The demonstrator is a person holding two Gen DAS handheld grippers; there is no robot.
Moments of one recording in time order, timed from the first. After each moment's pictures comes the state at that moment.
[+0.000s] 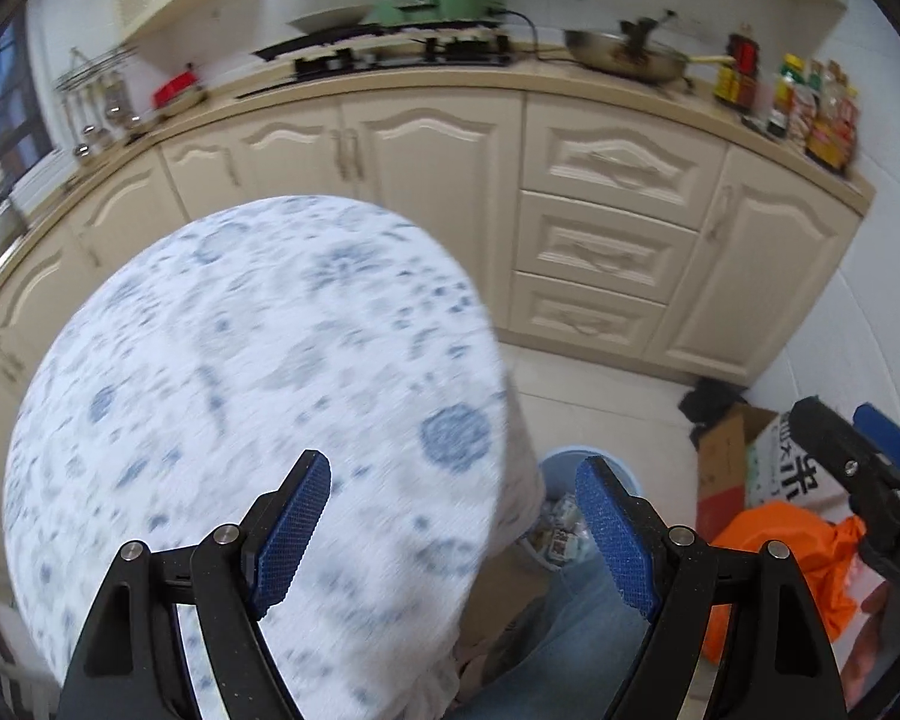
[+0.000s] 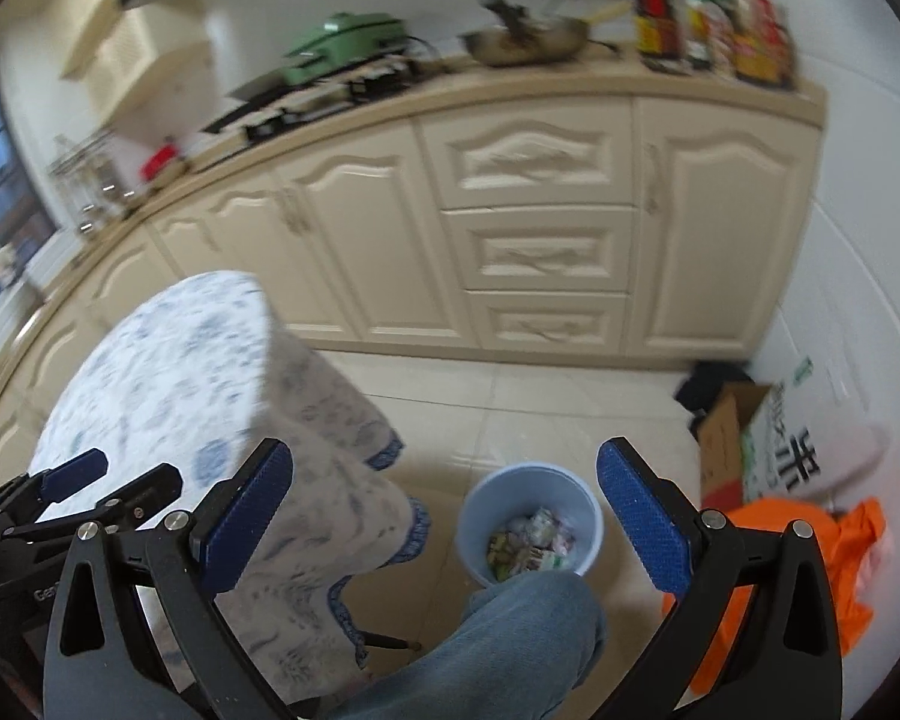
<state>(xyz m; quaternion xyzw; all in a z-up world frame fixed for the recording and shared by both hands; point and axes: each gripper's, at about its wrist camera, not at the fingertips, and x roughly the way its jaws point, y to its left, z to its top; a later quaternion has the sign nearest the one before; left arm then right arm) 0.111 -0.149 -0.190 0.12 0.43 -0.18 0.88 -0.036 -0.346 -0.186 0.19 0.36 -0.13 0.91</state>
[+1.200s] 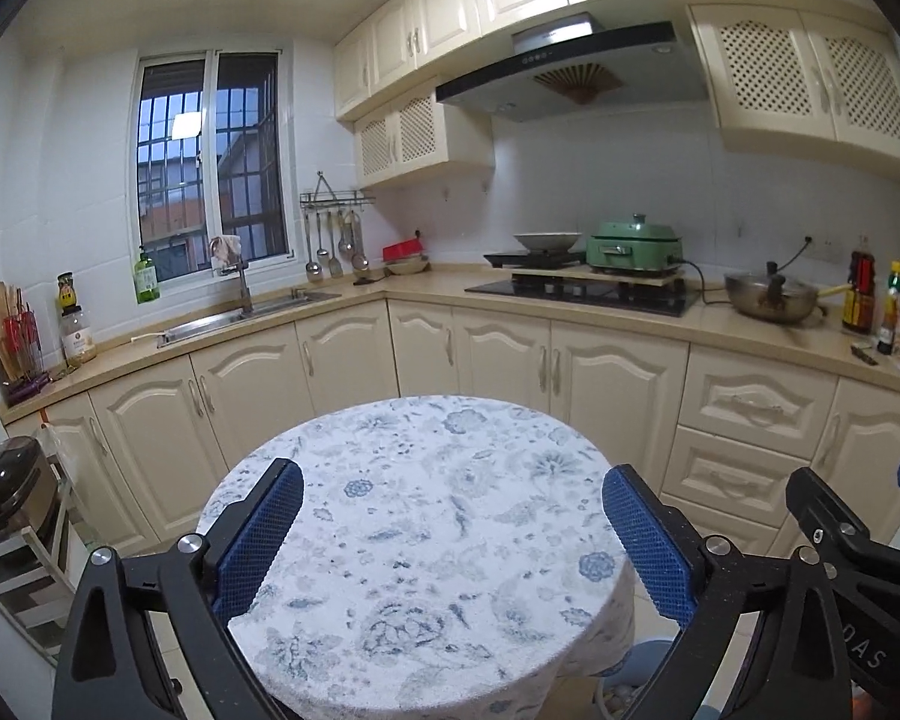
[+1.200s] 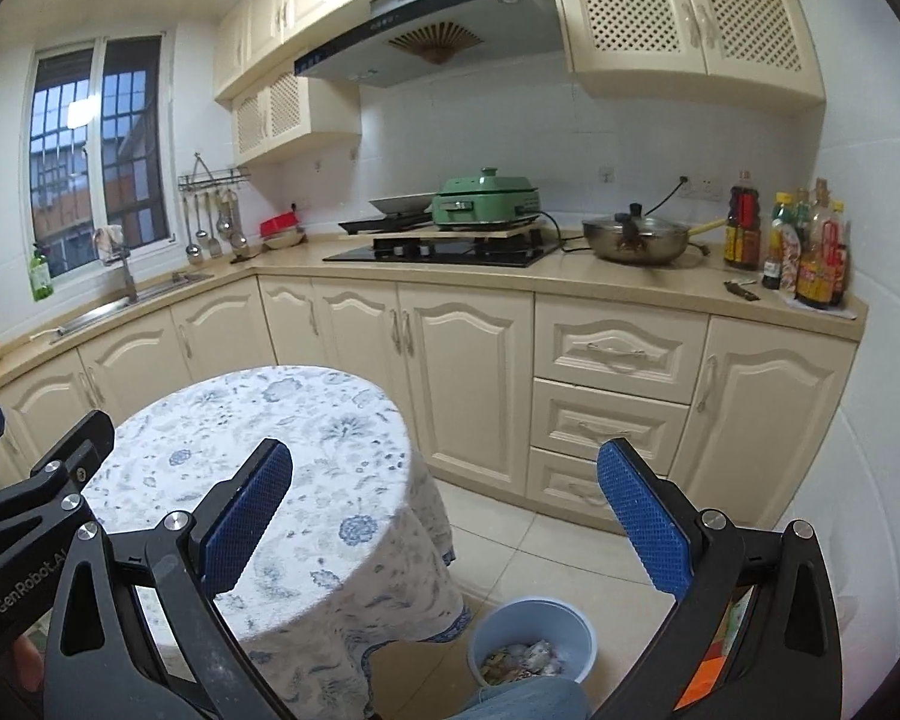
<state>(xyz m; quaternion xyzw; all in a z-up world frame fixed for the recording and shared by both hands) -0.123 -0.102 -0.087 0.03 0.18 0.03 0.98 -0.097 -0.265 -0.077 0.07 0.20 -0.07 0.97</state>
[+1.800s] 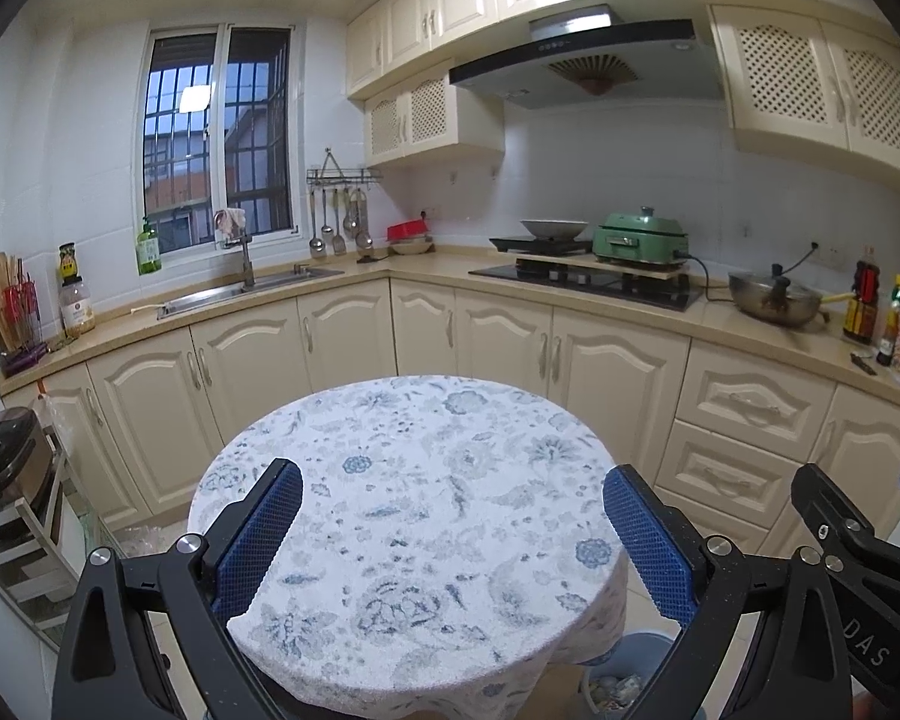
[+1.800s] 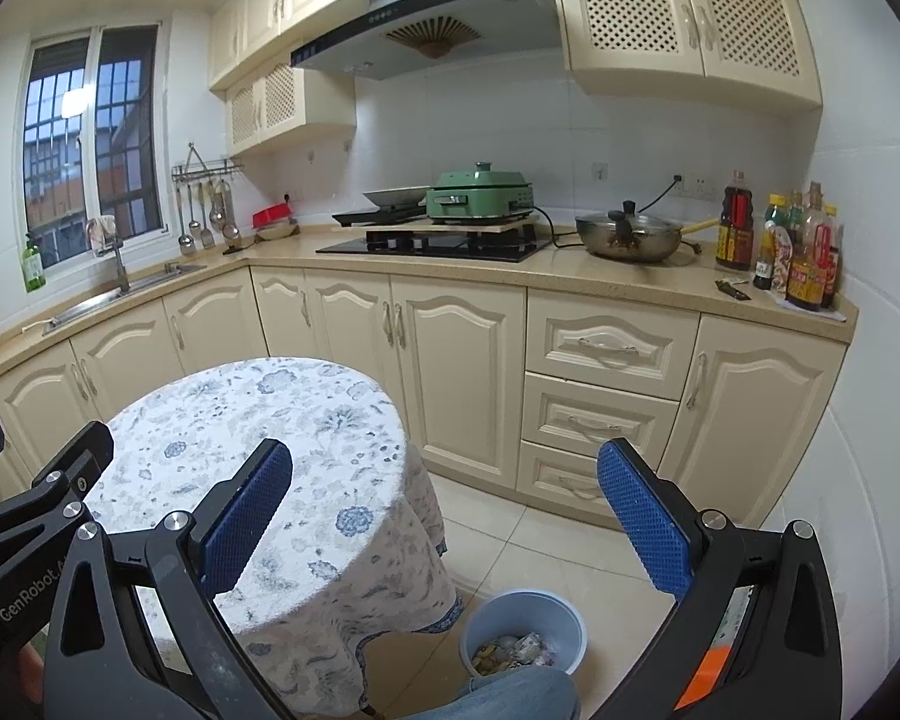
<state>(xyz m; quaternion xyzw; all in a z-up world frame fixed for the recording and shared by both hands) -0.114 -0.087 -0.076 0.01 0.20 0.03 0.98 -0.100 -0.260 -0.074 0.06 0.21 -0.08 0.97</state>
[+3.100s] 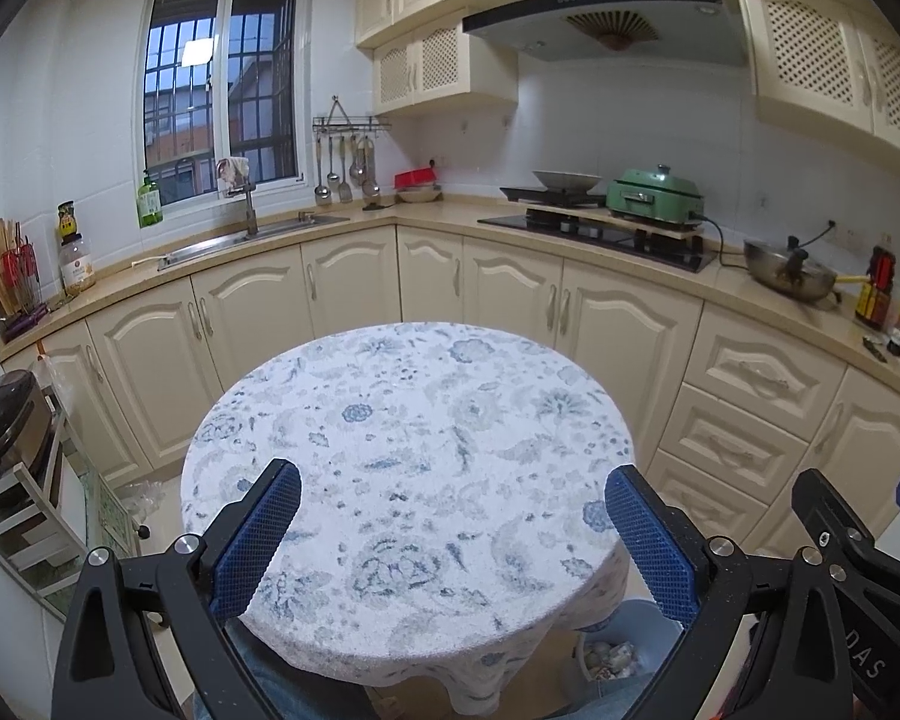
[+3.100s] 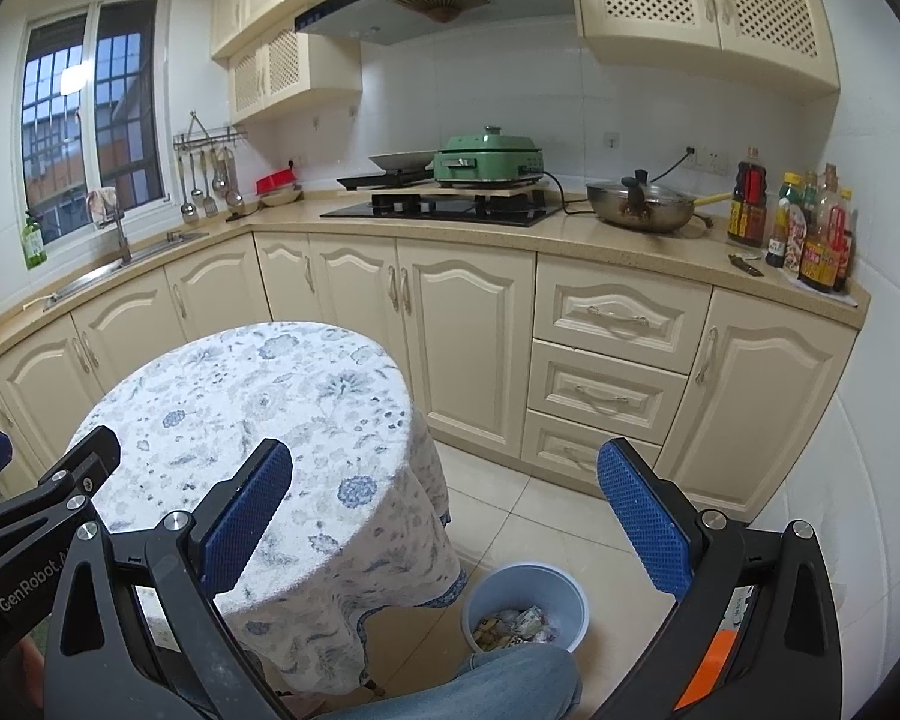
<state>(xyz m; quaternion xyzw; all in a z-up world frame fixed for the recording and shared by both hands) -0.081 -0.078 -0.075 0.00 0.26 0.04 0.96 -0.088 -0.258 -0.086 0.06 0.26 -0.07 0.96</state>
